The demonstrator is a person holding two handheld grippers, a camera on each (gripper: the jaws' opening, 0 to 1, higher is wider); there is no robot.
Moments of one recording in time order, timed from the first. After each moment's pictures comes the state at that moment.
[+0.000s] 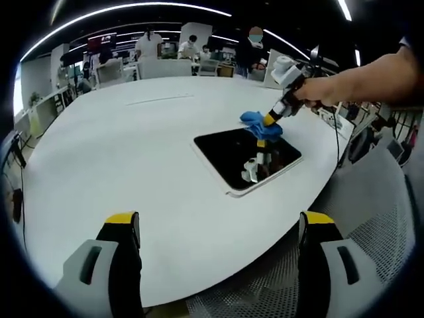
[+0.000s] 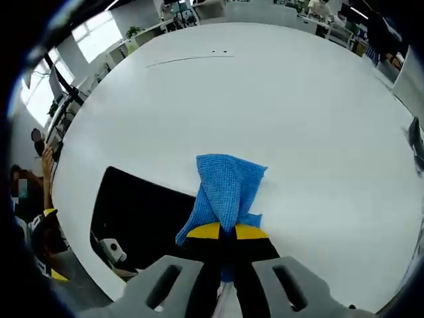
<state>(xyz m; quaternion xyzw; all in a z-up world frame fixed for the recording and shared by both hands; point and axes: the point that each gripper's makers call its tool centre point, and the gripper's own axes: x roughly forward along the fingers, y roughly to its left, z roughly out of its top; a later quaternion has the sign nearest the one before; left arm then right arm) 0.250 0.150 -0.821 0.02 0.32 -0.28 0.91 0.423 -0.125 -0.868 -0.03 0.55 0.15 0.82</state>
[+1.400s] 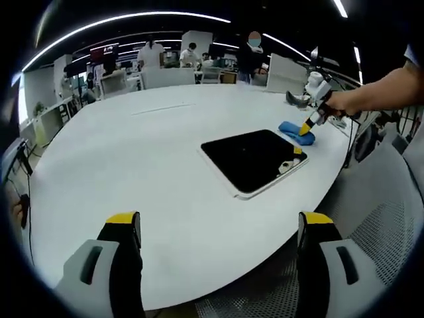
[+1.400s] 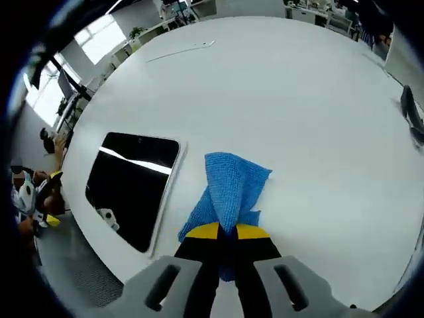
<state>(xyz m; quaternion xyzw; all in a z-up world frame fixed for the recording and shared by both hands) 0.252 0.159 -0.819 0.03 0.29 -0.26 0.92 0.362 -0.224 -0.880 -0.06 0.56 0.18 0.81</state>
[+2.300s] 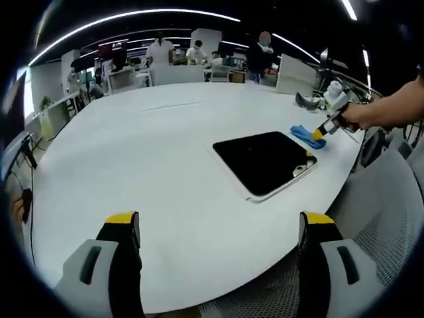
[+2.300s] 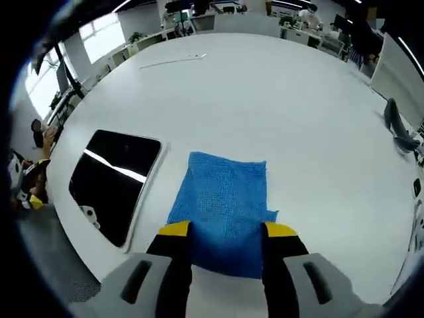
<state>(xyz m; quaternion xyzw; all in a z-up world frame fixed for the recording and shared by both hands) 0.263 0.167 -0.820 0.03 0.30 -0.24 0.92 0.363 -0.236 -0.868 -0.04 0.50 0.16 0.85</state>
